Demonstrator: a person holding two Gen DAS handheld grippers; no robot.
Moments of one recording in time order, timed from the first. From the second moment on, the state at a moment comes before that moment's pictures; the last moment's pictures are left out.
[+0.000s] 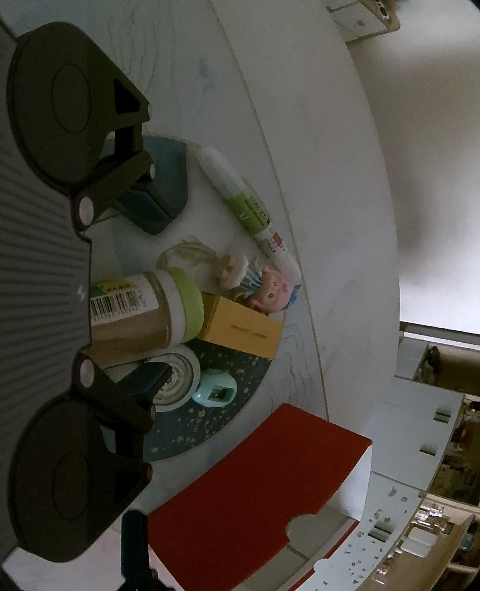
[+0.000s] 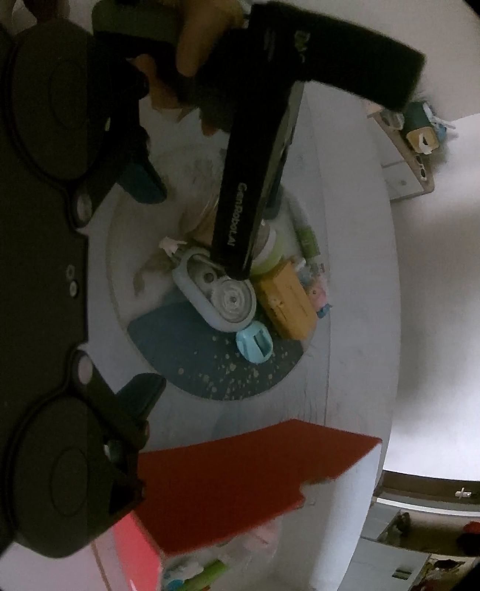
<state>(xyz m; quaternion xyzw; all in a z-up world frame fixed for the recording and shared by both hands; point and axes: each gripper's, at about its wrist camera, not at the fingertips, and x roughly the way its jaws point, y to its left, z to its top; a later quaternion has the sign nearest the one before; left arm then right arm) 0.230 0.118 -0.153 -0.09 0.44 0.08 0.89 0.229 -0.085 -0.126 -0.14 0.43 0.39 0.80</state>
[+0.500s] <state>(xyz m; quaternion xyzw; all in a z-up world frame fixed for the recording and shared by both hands) 0.225 0.132 -0.158 -0.10 0.43 0.05 0.89 0.230 -0.051 -0.144 -0.16 0.42 0.39 0.80</state>
